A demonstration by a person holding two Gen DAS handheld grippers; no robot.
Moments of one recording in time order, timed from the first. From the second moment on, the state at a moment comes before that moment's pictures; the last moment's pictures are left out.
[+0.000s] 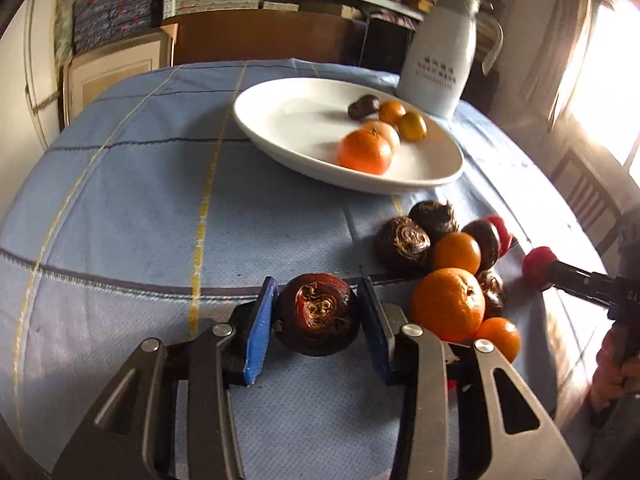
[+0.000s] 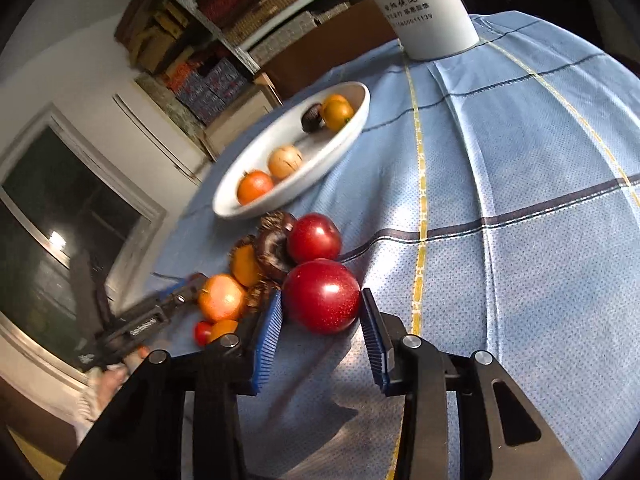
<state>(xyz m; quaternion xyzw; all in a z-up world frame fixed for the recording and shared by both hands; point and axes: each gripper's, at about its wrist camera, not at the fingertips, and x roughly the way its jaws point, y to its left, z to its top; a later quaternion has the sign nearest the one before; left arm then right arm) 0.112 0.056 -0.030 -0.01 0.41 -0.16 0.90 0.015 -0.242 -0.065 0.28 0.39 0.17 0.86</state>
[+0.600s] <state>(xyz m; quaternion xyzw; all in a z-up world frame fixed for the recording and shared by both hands) 0.179 0.021 0.023 -0.01 0.37 -0.16 0.92 0.103 -0.226 -0.009 0.28 0.37 0.19 0.87</state>
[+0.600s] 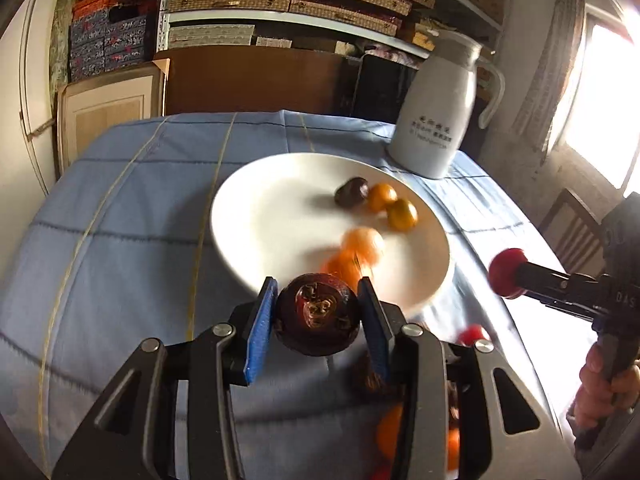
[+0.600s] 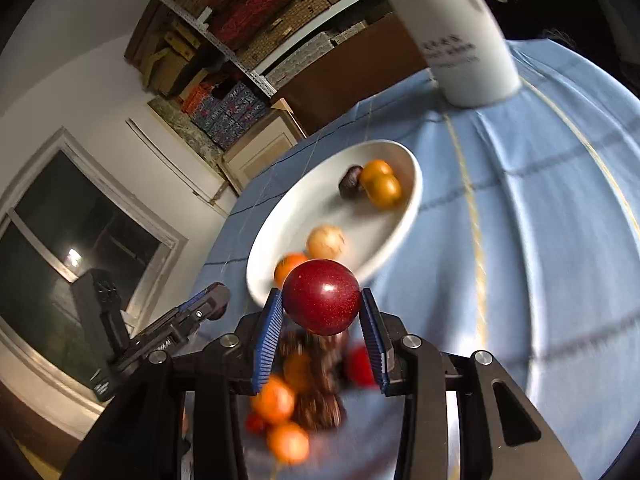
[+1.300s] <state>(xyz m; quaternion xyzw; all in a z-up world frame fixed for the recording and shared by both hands) 0.161 0.015 -0.002 0.03 0.35 -0.14 0.92 0.128 -0.217 -0.032 0.25 0.36 0.15 0.89</state>
